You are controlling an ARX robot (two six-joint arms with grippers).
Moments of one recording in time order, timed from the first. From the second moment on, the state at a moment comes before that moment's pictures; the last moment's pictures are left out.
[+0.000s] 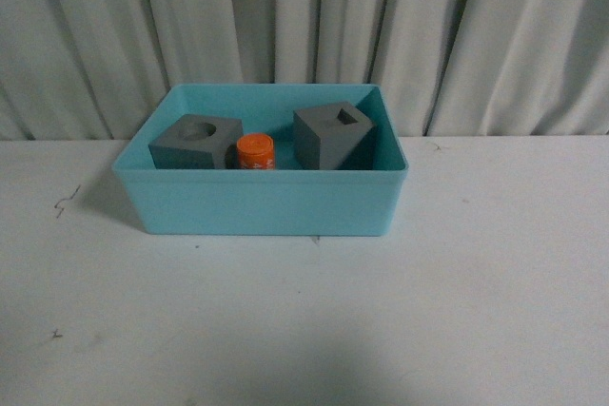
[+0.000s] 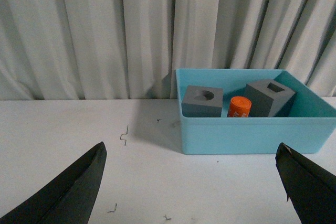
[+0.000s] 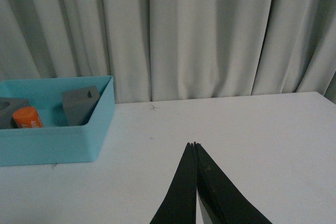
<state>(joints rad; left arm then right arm) 0.00 0.01 0.01 0.00 0.00 -0.01 0.00 0.23 0.01 0.24 0.00 0.00</state>
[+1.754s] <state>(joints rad) 0.00 0.01 0.01 0.00 0.00 -0.01 0.00 0.00 0.01 0.00 0.00 0.00</state>
